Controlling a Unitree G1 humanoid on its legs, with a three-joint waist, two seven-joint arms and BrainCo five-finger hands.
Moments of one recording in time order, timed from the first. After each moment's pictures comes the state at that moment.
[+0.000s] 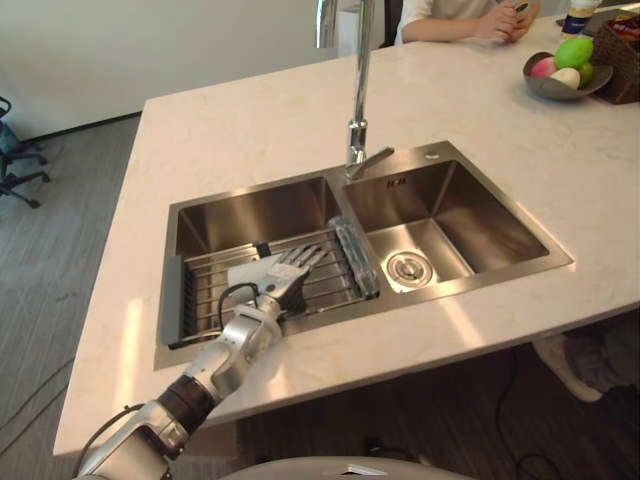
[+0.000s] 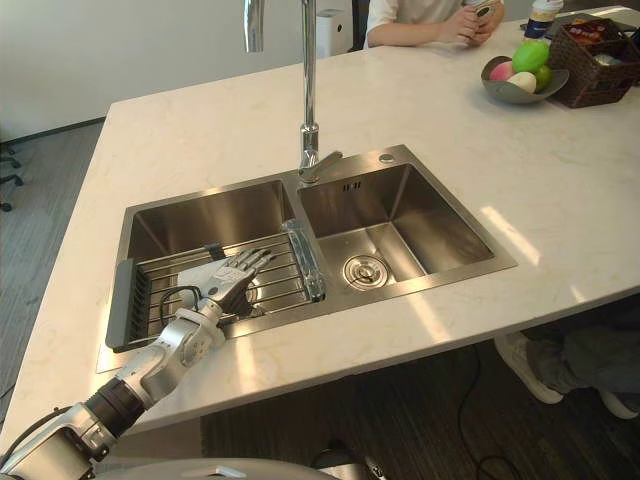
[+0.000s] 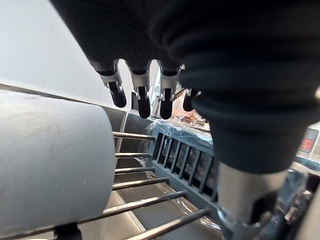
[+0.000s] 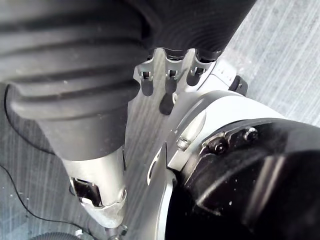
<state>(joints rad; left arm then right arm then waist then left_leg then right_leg) -0.30 0.31 -0.63 0.24 0.79 0.04 0.23 0.23 -0.16 -0.29 1.05 0.67 0.15 0.21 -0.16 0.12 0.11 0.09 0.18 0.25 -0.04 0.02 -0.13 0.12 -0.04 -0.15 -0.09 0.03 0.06</state>
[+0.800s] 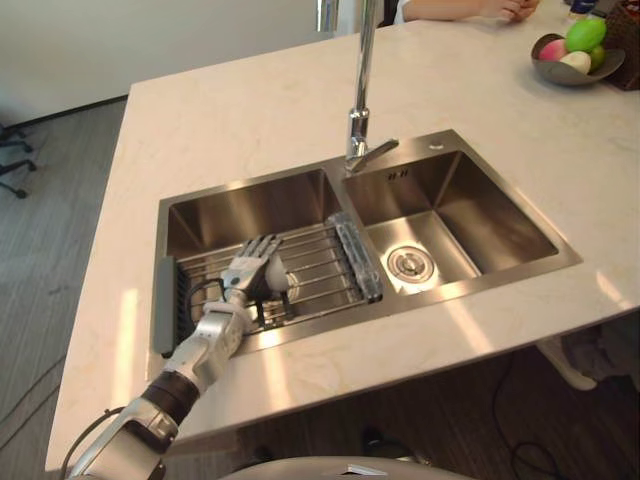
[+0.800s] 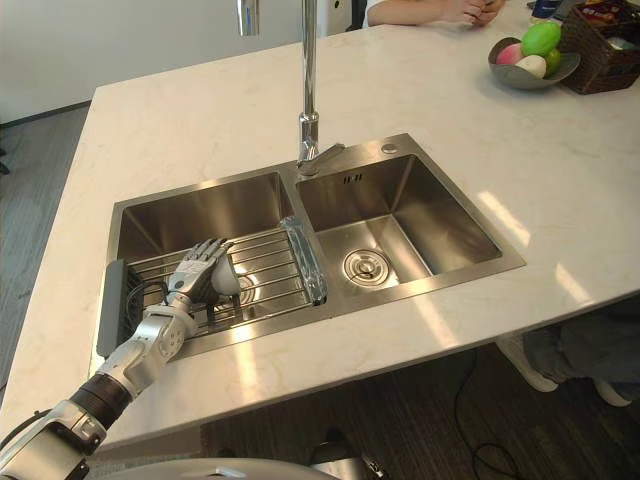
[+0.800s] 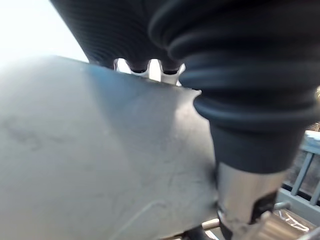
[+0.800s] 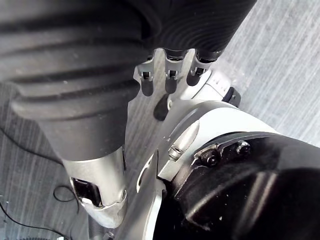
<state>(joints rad) -0.30 0.34 -0.50 0.37 0.79 0.02 0.29 0.19 -0.19 -0.20 1.08 0.70 0.15 0.19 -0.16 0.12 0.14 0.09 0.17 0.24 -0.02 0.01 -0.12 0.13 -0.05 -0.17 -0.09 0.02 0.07</state>
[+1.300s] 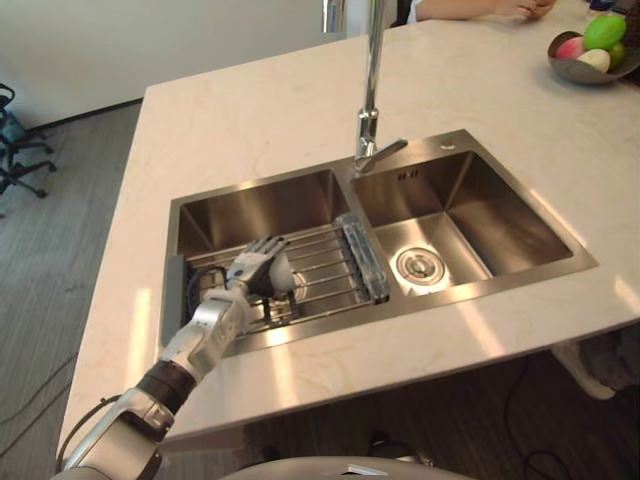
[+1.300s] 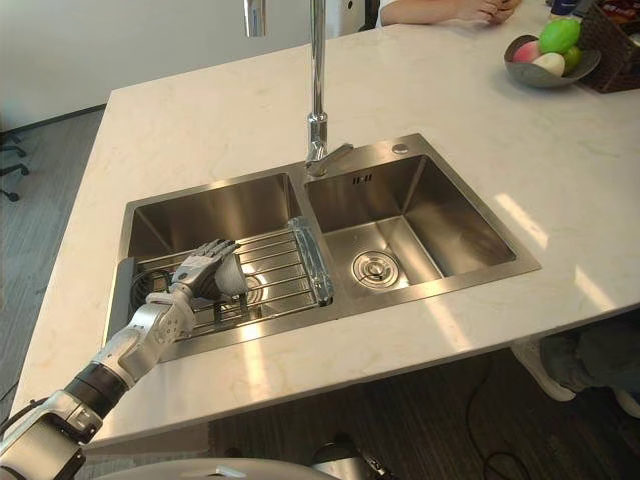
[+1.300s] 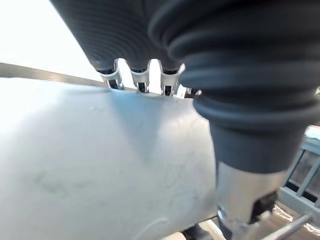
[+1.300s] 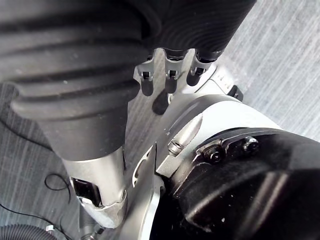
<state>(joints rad) -0.34 0.37 -0.50 0.33 0.73 0.01 0.10 0.19 -0.21 -0.16 1.08 0.70 0.15 0.19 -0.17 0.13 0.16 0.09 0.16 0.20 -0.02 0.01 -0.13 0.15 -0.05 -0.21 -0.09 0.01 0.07</state>
